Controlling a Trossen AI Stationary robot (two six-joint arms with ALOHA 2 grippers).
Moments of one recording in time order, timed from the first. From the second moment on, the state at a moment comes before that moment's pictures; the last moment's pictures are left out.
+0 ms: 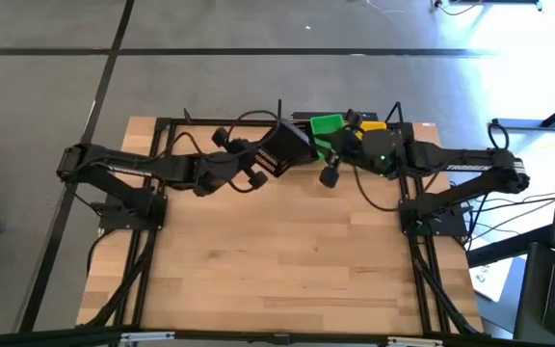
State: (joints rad) left arm -0.04 1.33 1.12 -0.16 -0.93 -0.02; right arm 0.00 1.22 1.24 -0.33 0.47 -0.11
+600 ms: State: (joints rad) left arm -0.04 1.34 1.12 -0.09 -0.97 0.04; right arm 0.00 1.27 1.24 -0.18 0.54 -0.16
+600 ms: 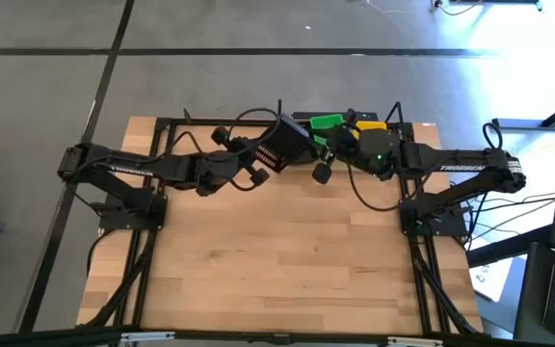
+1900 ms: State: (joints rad) left arm -0.04 1.34 1.12 -0.10 -0.98 0.06; right arm -0.14 1.32 1.24 -0.21 0.47 -0.14
